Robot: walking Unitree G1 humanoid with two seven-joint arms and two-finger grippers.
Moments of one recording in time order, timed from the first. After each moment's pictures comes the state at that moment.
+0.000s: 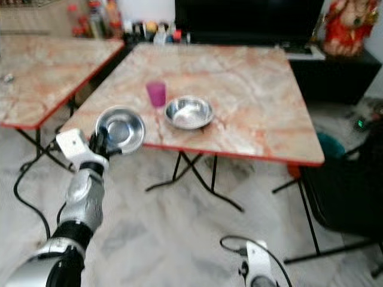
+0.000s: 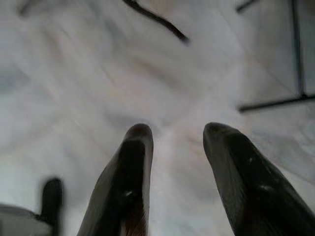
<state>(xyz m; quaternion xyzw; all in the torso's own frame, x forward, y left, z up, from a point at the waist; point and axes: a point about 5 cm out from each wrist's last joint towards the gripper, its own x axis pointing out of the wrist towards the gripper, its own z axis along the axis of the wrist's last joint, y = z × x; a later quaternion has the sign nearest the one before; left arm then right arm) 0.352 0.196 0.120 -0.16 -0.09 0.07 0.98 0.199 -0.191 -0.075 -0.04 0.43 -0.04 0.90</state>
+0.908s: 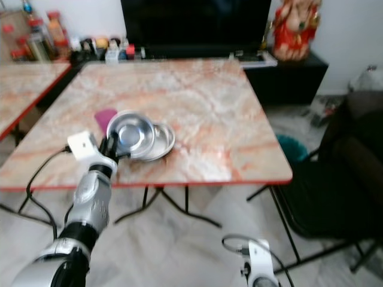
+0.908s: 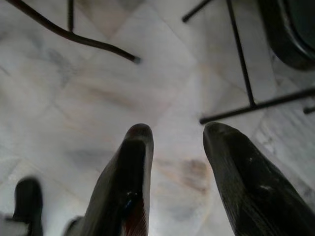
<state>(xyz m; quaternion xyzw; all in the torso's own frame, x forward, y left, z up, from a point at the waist) 0.358 0.166 0.124 -0.18 -0.09 0.02 0.98 0.188 -0.205 -0.079 -0.05 0.44 -0.05 0.89</state>
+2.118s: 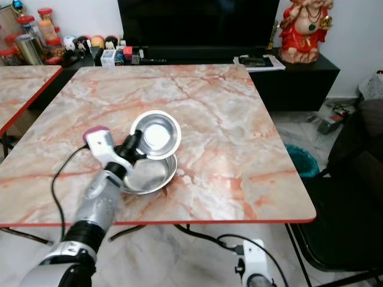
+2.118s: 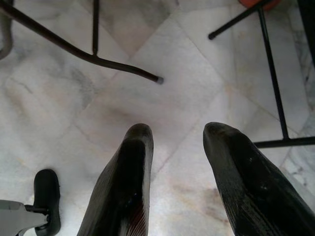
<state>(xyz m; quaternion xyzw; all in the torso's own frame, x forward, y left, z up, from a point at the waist) 0.356 0.136 0.126 -0.28 -0.07 -0.11 0.95 0.187 -0.196 -0.080 -0.04 0.44 -0.04 0.90</state>
